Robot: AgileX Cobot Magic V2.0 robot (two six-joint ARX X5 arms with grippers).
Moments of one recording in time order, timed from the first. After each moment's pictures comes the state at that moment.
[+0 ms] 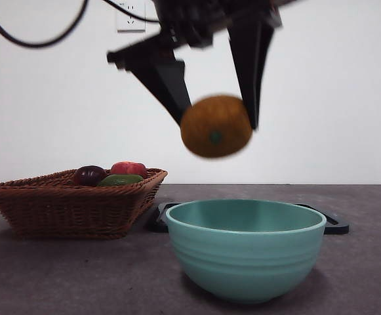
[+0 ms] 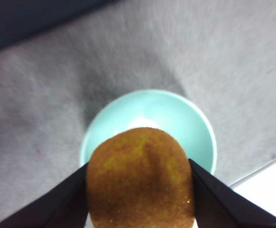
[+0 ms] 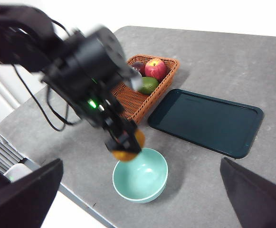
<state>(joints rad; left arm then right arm) -0.99 1.77 1.55 -1.01 0.00 -0.53 0.19 0.46 1.30 -1.26 -0.49 0.08</state>
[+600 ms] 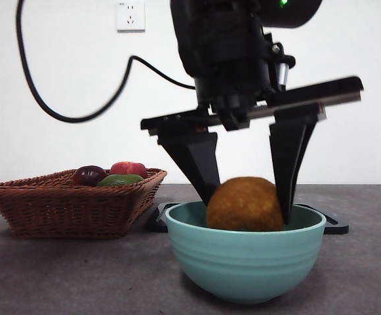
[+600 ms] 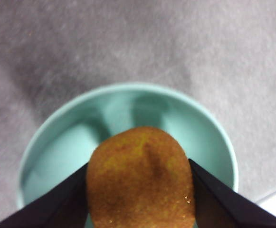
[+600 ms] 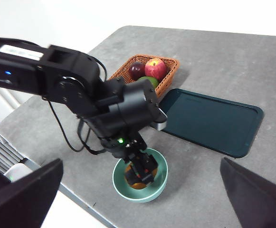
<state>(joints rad) -1.05 1.94 1.55 -0.95 0.00 -0.52 0.19 0.46 1.30 -1.26 -0.49 0.09</state>
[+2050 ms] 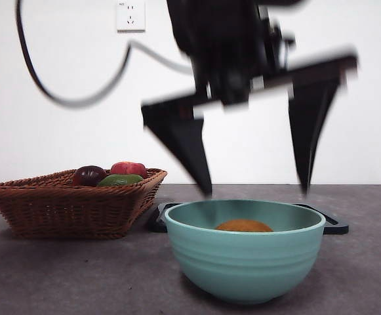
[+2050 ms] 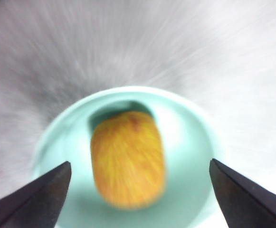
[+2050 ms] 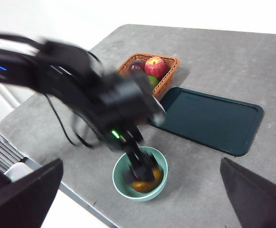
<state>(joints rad) -1.05 1.87 1.55 -0.96 0.00 -0.47 0.19 0.46 1.30 -1.27 -0.49 0.09</state>
